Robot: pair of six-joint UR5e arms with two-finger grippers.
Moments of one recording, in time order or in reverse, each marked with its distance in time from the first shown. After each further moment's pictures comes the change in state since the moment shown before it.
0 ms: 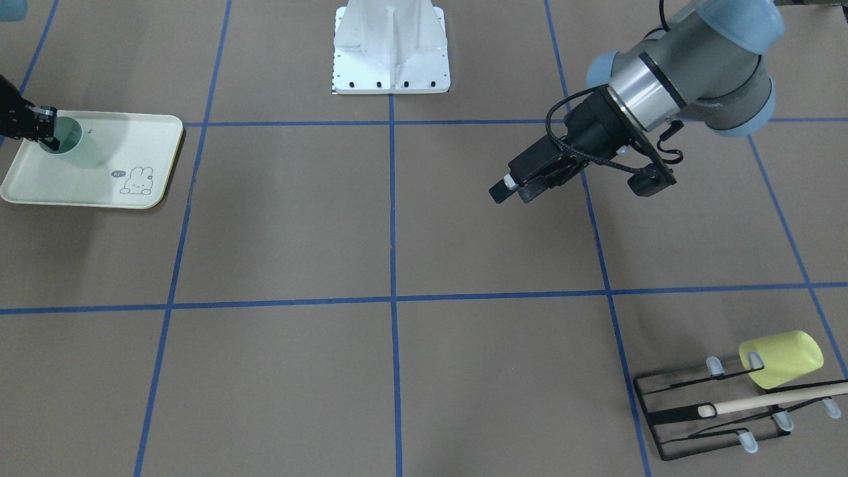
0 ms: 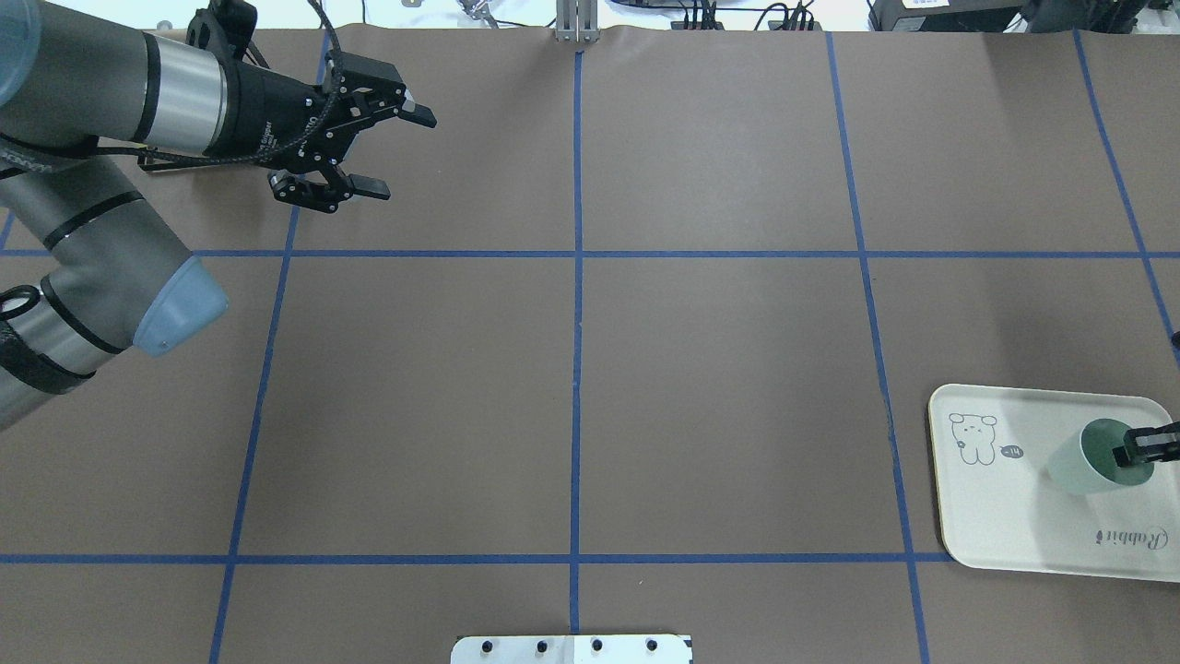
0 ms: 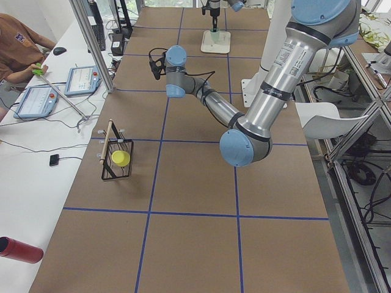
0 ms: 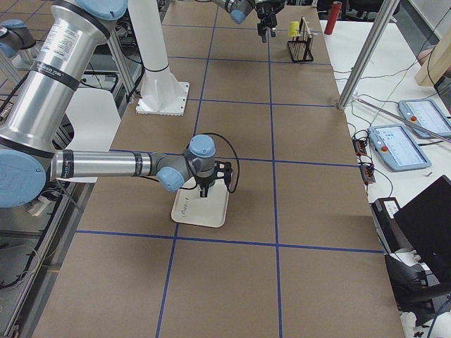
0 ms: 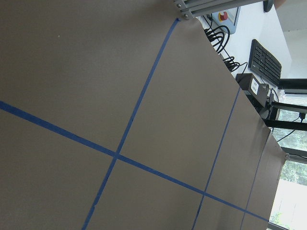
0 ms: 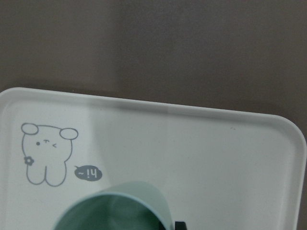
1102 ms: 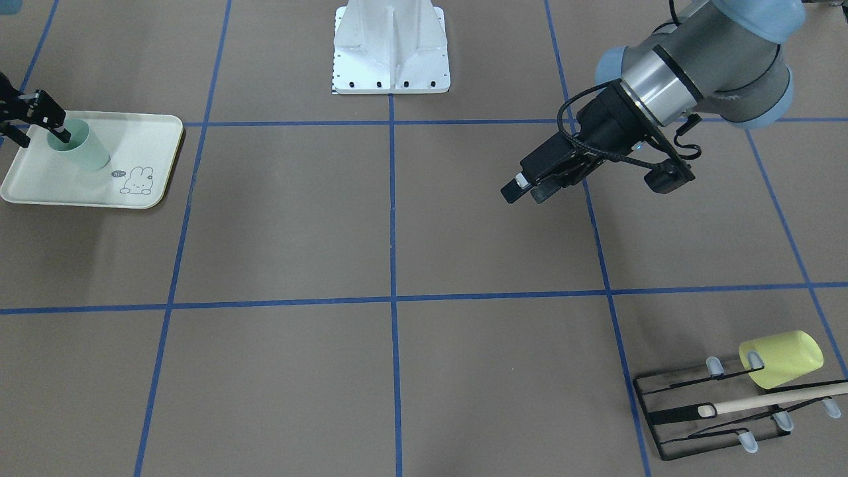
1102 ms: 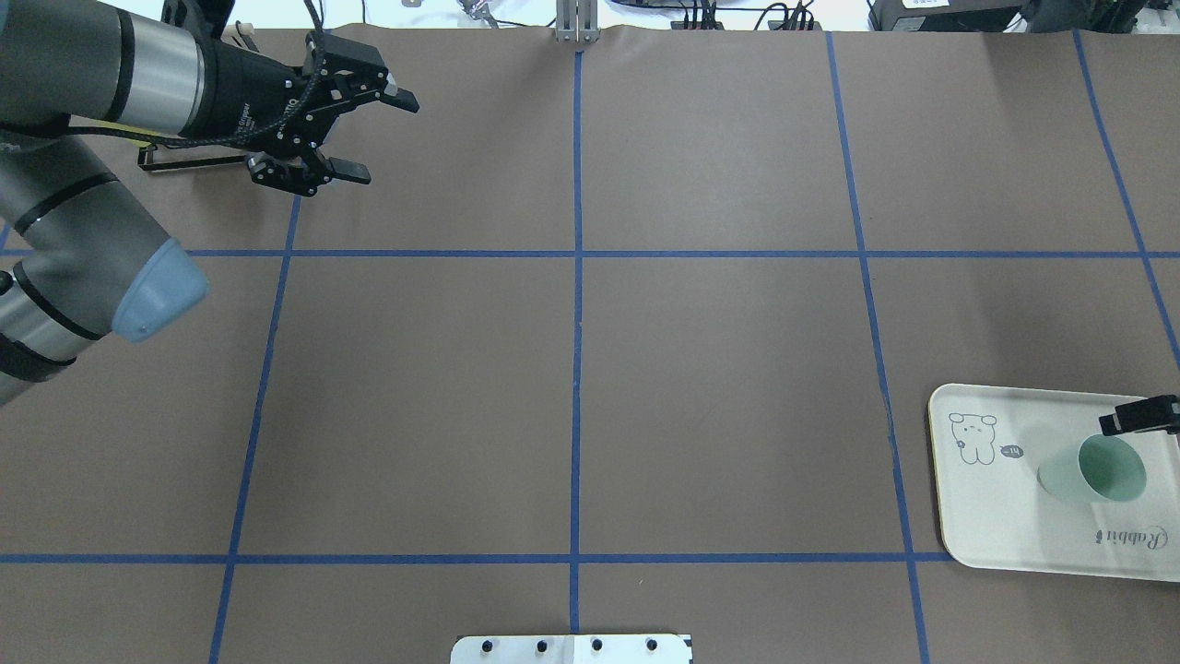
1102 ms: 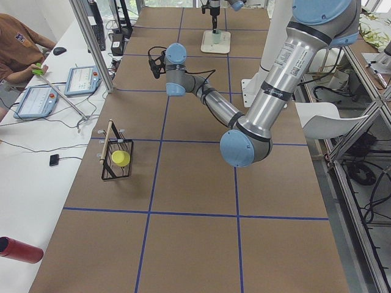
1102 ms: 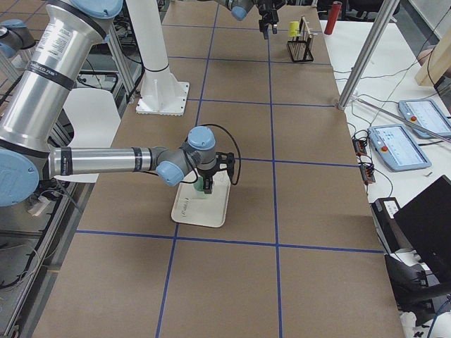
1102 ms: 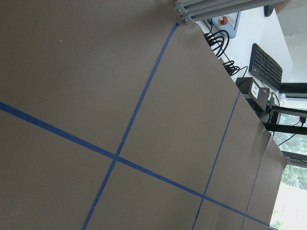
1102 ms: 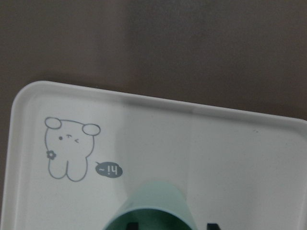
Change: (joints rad) left arm -0.045 0.008 -0.025 0.067 -0.030 0.086; right arm 0.127 0.000 0.078 0.007 0.041 -0.004
